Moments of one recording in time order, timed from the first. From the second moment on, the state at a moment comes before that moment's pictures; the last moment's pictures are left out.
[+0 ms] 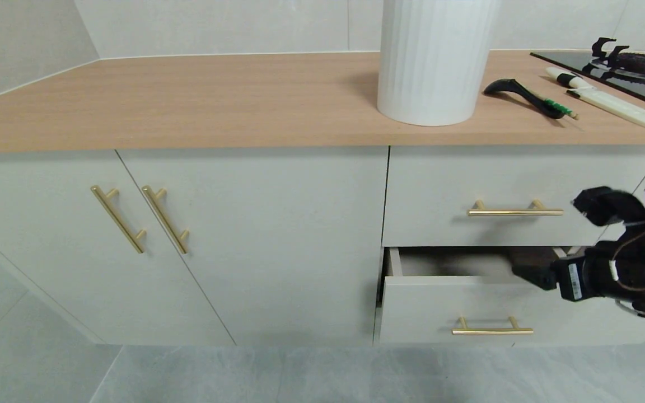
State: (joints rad) left arm 0.00 0.00 0.00 0.00 0.00 0.00; right arm 0.23 1.46 -0.71 -0.23 -0.05 -0.04
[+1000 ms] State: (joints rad) left arm 0.00 0.00 0.00 0.00 0.00 0.00; right arm 0.31 1.82 -0.79 -0.45 -0.19 -0.02
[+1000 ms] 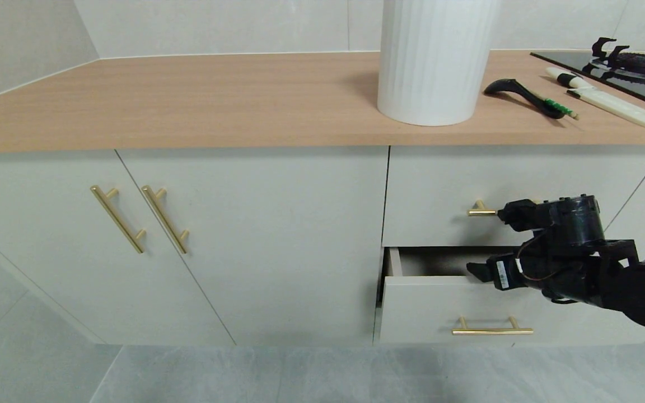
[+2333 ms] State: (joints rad) left arm 0.00 0.00 0.00 0.00 0.00 0.00; right arm 0.39 1.65 -0.85 0.24 -0.19 -0.08
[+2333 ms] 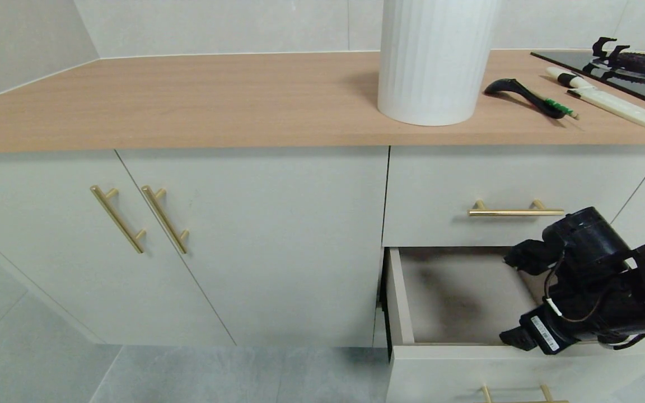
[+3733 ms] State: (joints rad) left arm 0.00 0.00 0.00 0.00 0.00 0.00; right arm 0.56 1.63 -0.89 0.65 -0.25 -0.11
